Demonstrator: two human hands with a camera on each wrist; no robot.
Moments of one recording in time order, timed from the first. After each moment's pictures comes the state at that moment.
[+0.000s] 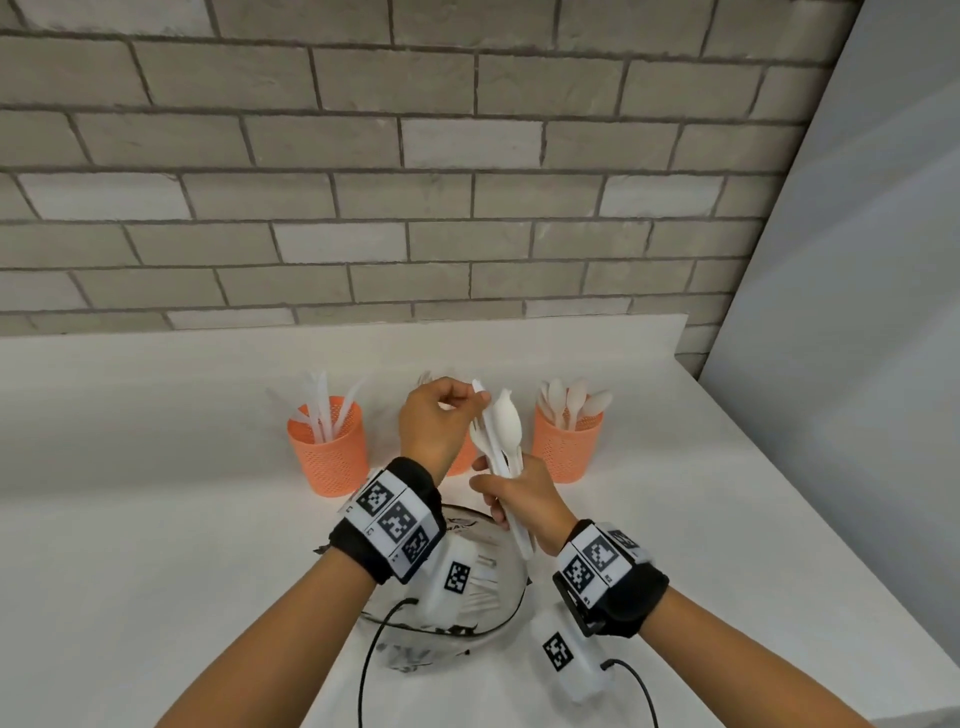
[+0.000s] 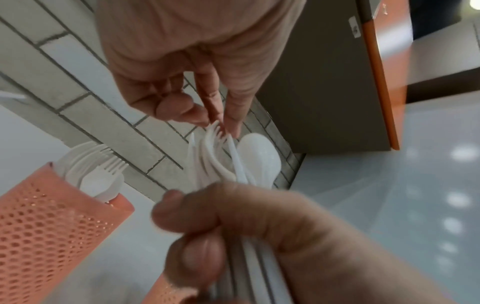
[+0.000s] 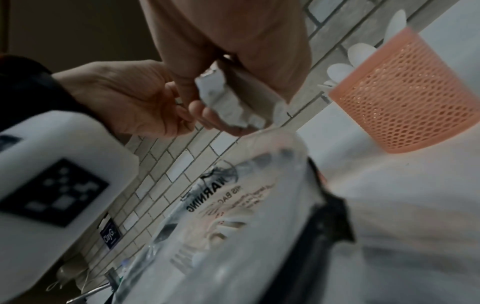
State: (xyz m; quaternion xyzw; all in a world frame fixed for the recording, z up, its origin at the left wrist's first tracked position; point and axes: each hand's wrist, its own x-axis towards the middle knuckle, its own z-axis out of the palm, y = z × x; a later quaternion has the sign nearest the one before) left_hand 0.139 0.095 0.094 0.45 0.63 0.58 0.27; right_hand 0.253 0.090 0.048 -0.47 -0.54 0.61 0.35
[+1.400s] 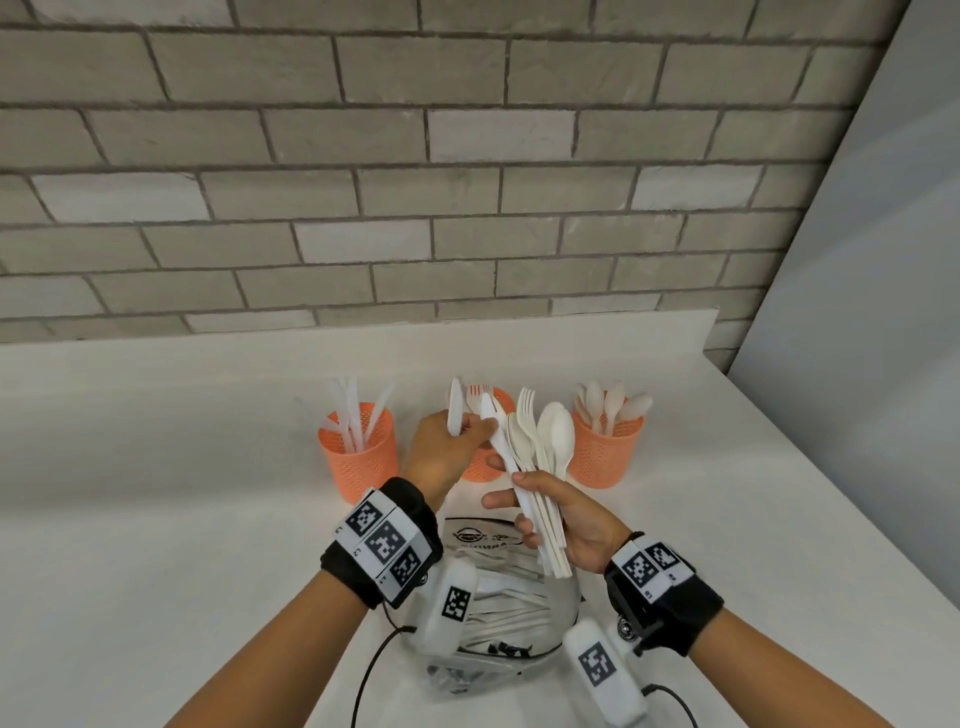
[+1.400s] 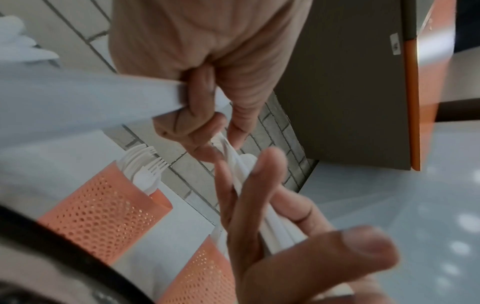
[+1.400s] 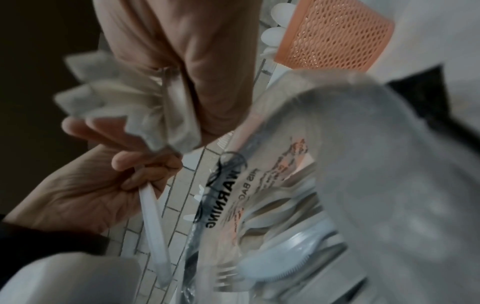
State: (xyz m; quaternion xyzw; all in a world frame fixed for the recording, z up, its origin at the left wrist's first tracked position) left_hand 0.097 0.083 0.090 0.45 0.62 0.50 0.40; right_hand 0.246 0.093 0.052 -0.30 -0.39 0.83 0.26
